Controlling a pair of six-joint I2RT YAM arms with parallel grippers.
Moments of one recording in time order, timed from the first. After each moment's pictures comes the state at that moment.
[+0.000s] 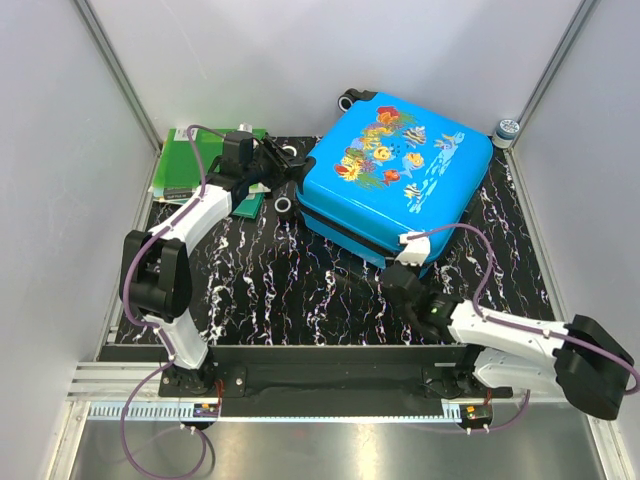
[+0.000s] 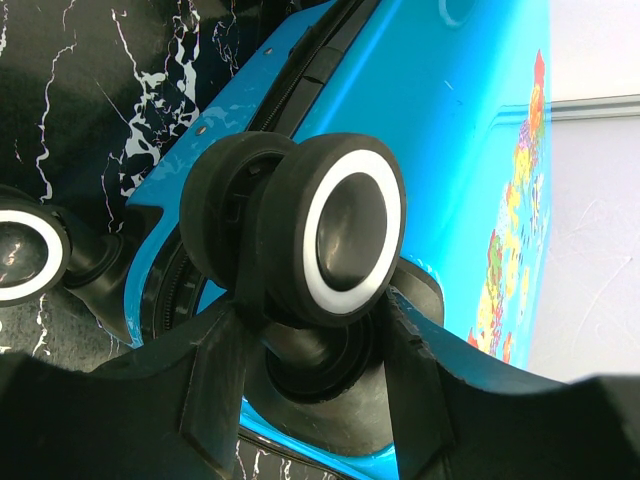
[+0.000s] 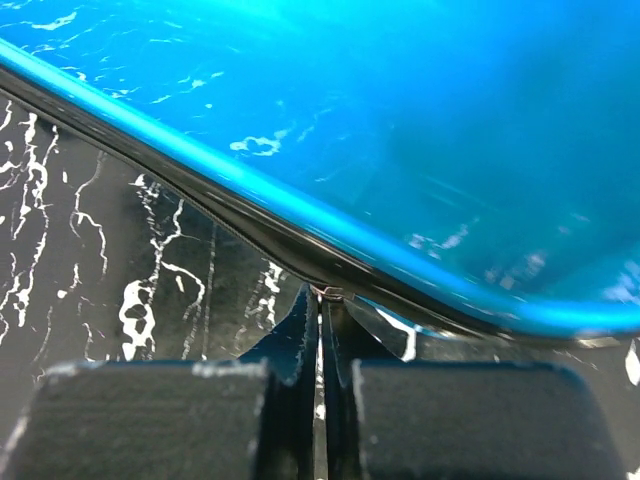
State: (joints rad) left arm -0.28 1.76 1.36 -0.09 0.31 -1.01; right arm 0.95 1.07 0.45 0.06 0.80 0.62
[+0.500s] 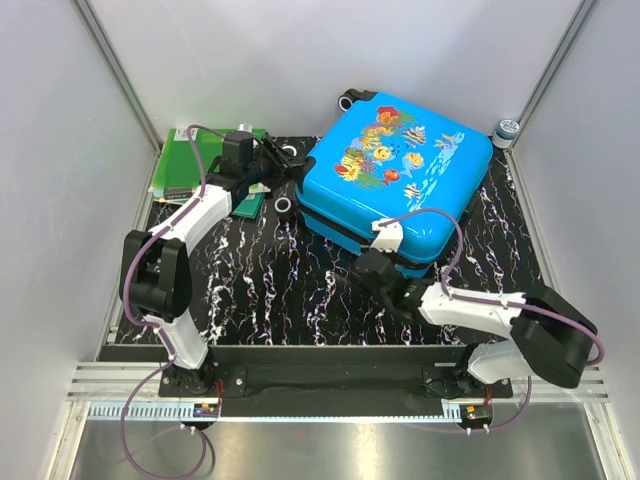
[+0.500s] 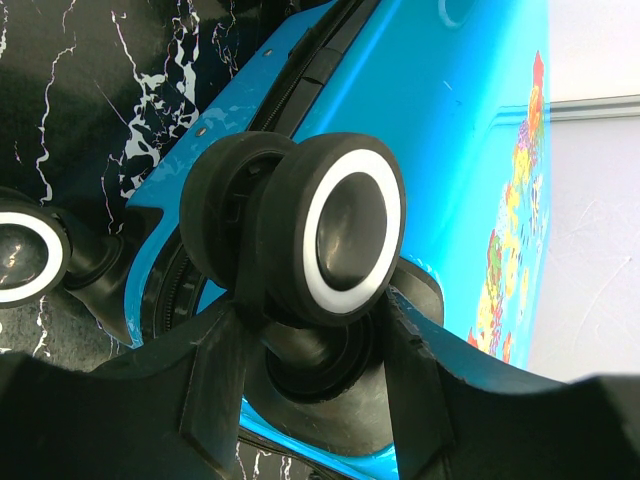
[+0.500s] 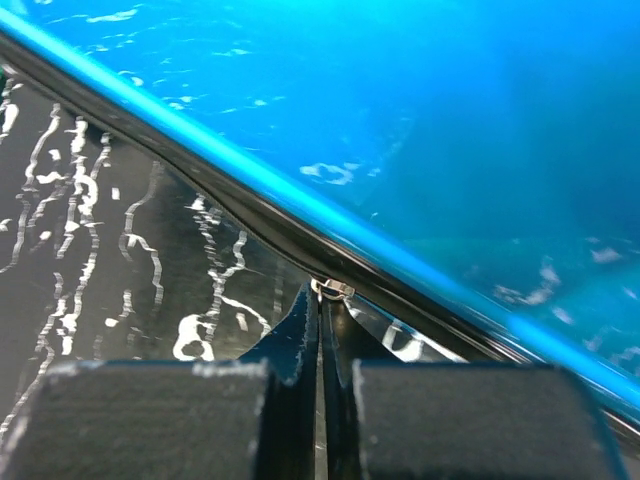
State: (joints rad) left arm -0.28 1.76 1.36 -0.08 0.31 -1.01; right arm 0.96 1.34 0.61 0.20 0.78 0.55
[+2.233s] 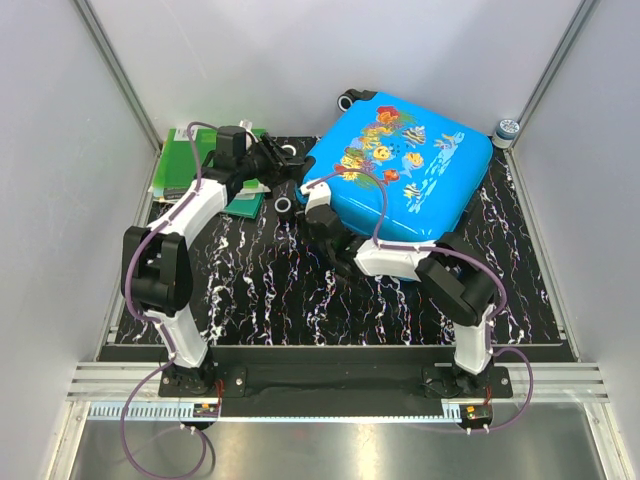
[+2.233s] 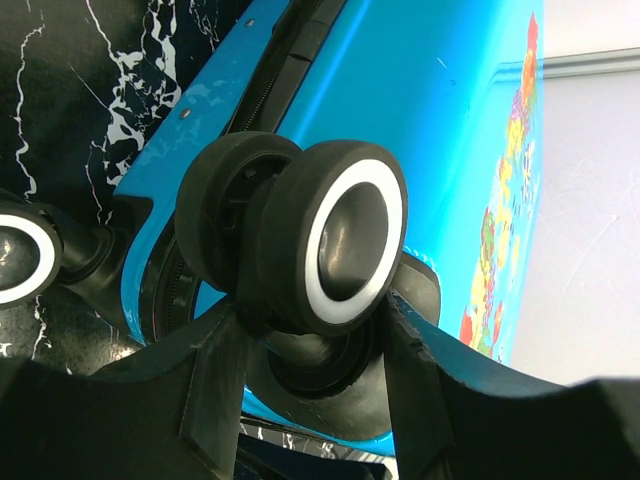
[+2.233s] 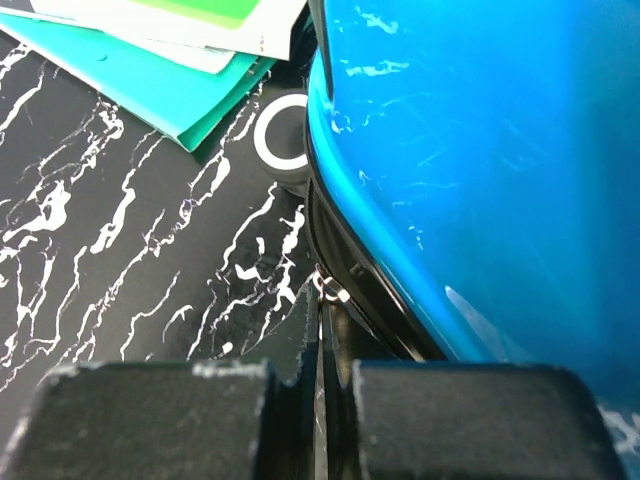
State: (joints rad) left arm -0.23 1.79 1.42 -0.14 0.46 -0.97; right arm 0.89 1.93 1.18 0.37 0.38 0.28
